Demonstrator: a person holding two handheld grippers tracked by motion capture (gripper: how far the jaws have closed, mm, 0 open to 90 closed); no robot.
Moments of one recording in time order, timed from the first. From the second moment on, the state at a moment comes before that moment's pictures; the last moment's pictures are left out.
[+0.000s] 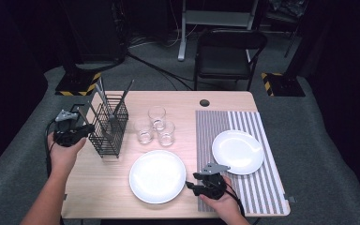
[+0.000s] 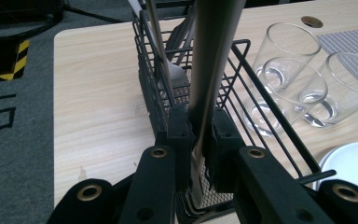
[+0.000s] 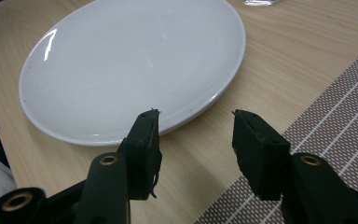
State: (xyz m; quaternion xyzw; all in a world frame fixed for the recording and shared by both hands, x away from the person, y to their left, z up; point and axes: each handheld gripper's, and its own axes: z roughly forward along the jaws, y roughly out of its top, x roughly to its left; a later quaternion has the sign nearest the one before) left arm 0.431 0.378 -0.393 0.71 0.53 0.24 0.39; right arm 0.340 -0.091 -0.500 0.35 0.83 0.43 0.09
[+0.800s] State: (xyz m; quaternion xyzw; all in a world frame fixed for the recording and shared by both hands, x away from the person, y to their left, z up) left arm 0.434 0.368 -0.395 0.72 0.51 0.25 0.39; right arm 0.340 -0.092 -0.500 0.35 0.83 0.43 0.09
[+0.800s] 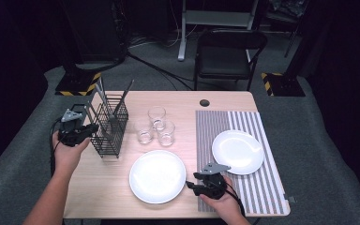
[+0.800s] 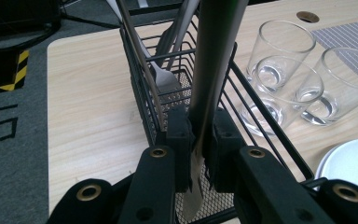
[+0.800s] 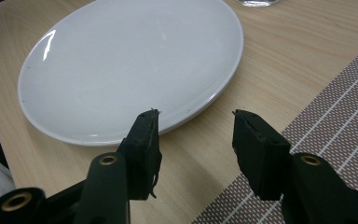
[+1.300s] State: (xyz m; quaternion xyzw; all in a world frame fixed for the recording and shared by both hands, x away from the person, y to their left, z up) left arm 0.437 0.364 -0.392 0.73 0.51 0.25 0.38; right arm 0.341 -0.093 -0.499 0.35 0.83 0.43 0.09
